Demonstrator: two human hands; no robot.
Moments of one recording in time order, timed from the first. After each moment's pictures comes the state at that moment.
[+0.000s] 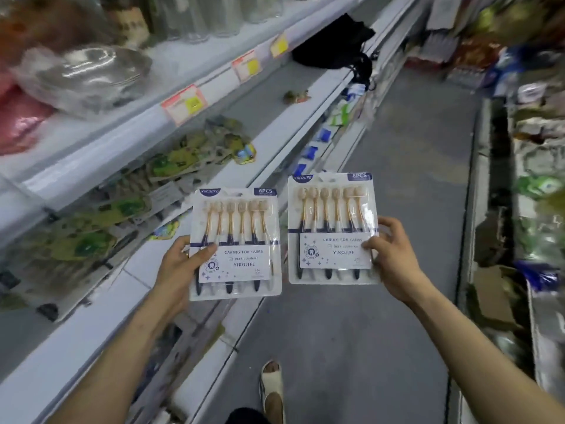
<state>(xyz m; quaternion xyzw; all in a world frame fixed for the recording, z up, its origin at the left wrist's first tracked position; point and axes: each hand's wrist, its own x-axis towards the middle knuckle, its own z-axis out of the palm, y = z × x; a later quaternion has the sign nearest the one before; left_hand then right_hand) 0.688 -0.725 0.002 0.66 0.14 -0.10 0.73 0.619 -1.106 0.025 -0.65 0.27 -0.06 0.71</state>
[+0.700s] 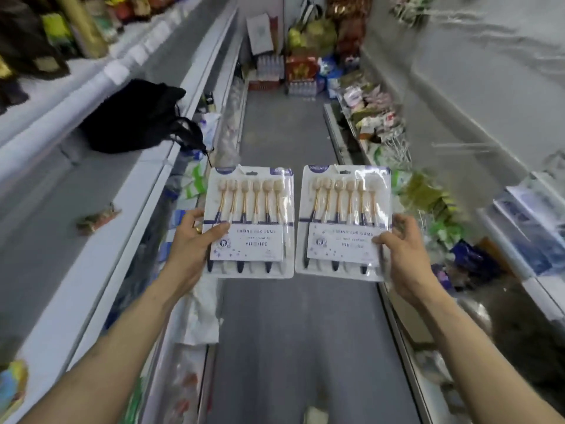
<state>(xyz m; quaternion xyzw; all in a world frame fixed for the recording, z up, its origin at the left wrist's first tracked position) 1.044 -1.261 0.050 0.67 -0.13 -0.24 0.69 0.766 -1.516 0.056 -0.53 0.41 -0.31 0.68</state>
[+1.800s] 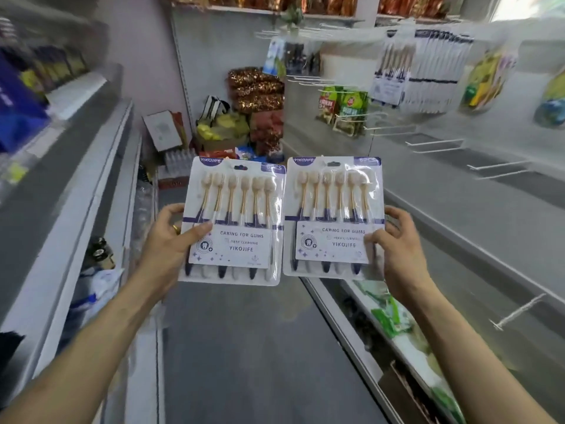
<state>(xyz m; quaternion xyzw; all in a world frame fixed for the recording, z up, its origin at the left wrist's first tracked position) 1.618 -1.852 0.173 0.59 -0.34 -0.27 0.69 1.274 -1.998 0.175 -0.55 0.43 -0.51 0.51</state>
